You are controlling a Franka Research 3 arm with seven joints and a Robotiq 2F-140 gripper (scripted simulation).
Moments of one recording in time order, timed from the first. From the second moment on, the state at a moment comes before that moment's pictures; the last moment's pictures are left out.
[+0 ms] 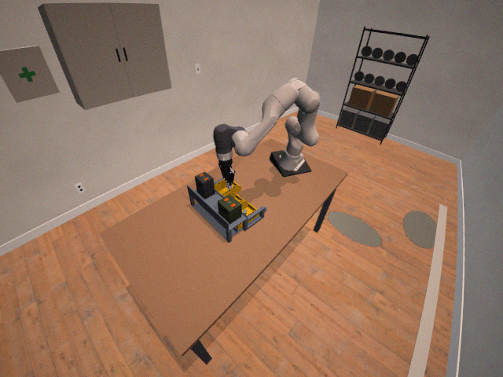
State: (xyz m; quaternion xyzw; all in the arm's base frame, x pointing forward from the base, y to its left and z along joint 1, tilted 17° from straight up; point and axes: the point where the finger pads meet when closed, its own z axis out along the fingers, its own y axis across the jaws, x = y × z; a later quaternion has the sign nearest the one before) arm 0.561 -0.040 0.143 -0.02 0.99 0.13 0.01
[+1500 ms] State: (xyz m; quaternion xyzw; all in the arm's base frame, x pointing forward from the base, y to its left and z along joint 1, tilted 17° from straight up) arm 0.554 -0.055 0.200 -0.02 0.99 0.13 0.01
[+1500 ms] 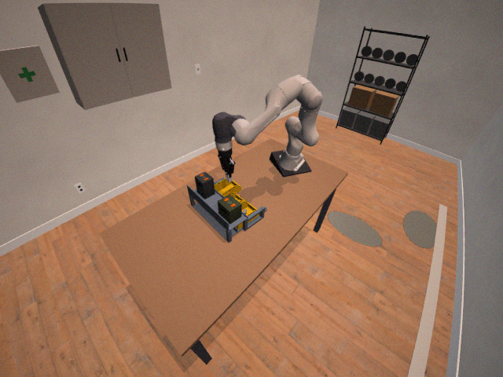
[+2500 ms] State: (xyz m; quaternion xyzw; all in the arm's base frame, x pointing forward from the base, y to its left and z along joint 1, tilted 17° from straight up) arm 0.552 -0.056 0.202 -0.02 0.99 0.13 0.00
